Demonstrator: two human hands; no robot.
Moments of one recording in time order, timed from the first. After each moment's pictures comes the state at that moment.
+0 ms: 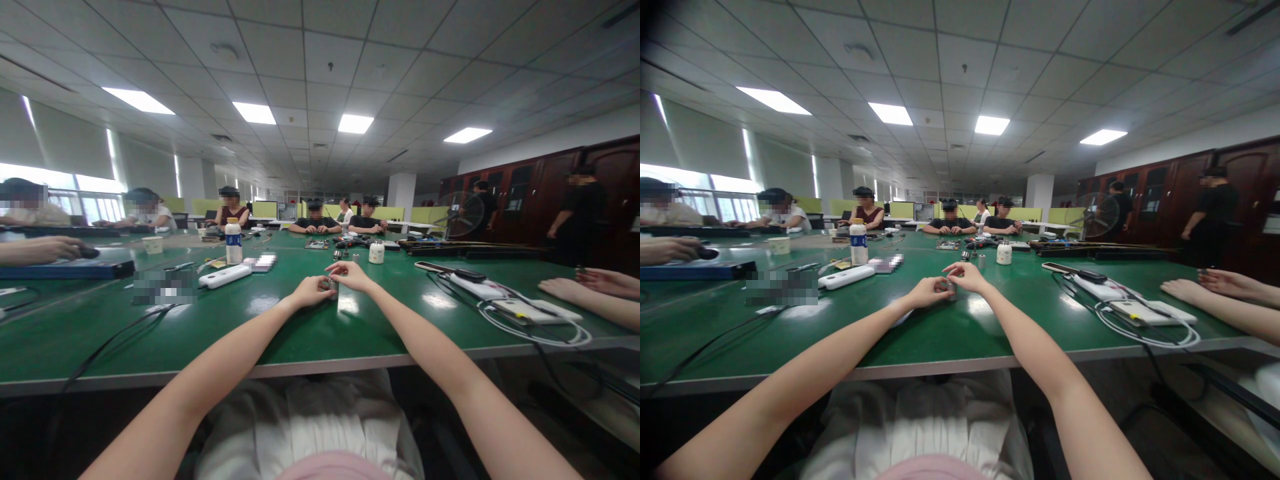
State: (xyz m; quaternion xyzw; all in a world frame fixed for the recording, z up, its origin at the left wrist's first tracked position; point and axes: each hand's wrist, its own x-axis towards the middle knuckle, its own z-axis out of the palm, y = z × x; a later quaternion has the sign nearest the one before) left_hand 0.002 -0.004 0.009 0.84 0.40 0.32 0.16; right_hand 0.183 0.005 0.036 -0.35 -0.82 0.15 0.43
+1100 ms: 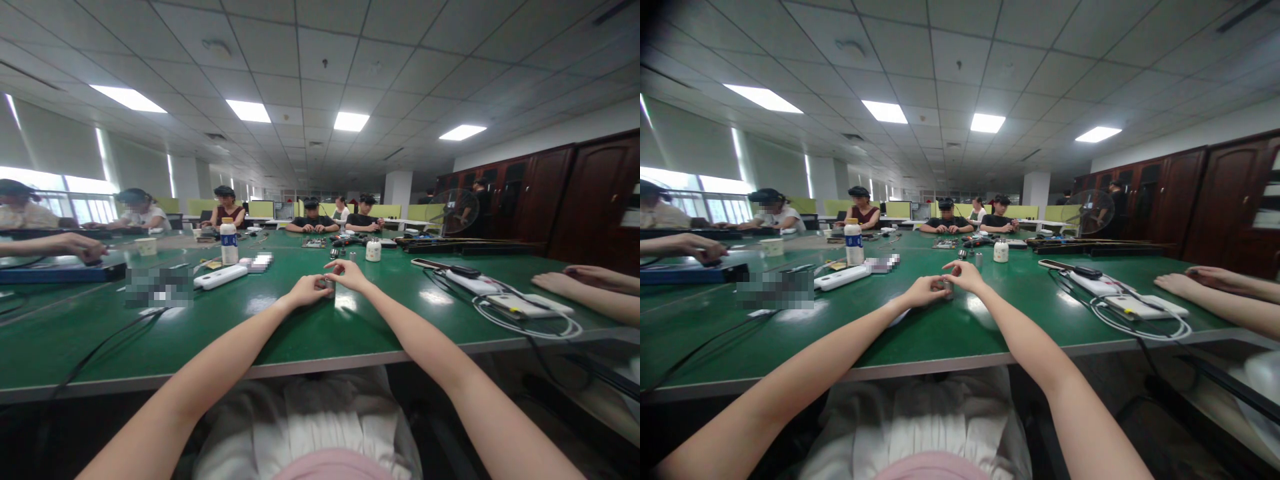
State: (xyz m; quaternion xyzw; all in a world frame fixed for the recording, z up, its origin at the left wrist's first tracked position) left_hand 0.001 -0.005 0.010 0.85 0.40 0.32 0.15; right_hand 0.184 0.008 0.030 -0.38 -0.81 0.09 0.44
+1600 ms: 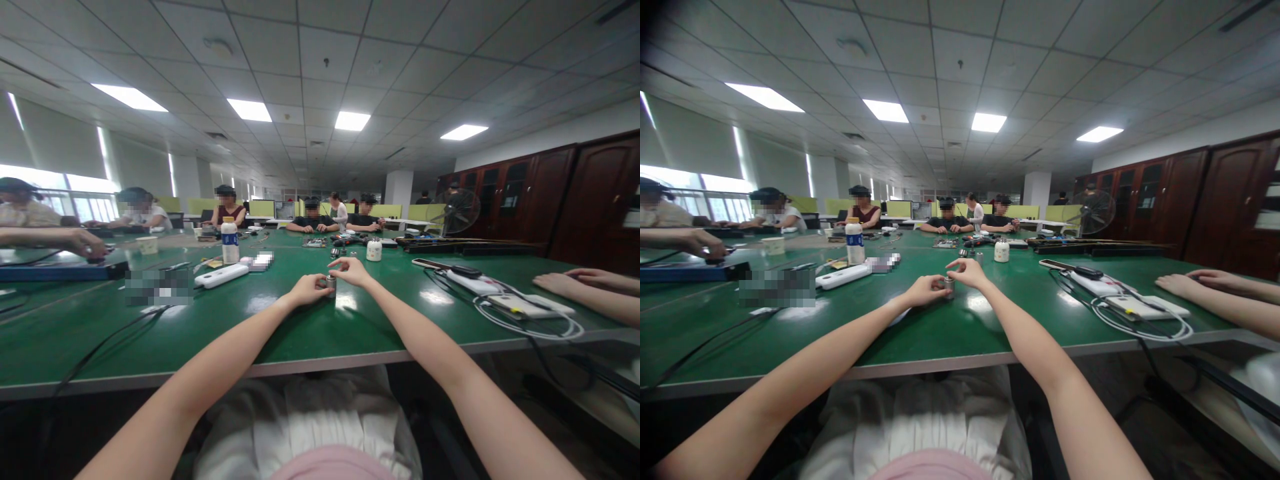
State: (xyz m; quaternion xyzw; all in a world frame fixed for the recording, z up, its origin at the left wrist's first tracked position) left_hand 0.001 -0.004 0.009 0.84 0.40 0.32 0.16; right_hand 0.190 0.005 0.038 -0.41 -0.79 0.11 0.45
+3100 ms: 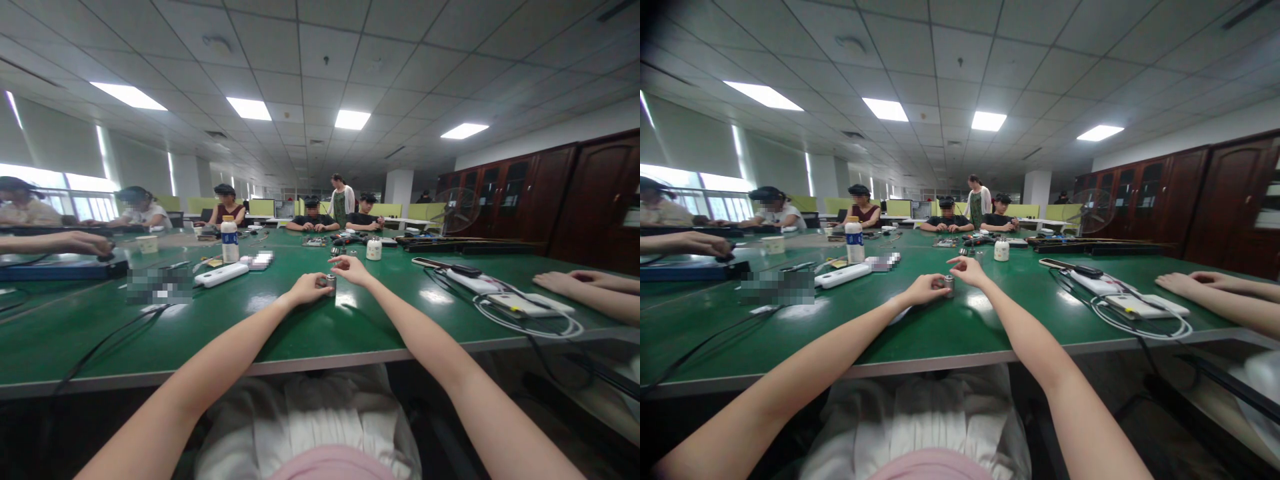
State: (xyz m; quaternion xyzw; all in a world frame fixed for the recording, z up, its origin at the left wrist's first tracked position) left_hand 0.001 -0.005 0.010 0.84 0.41 0.33 0.14; right_hand 0.192 0.019 0.030 -0.40 -0.79 0.15 0.44
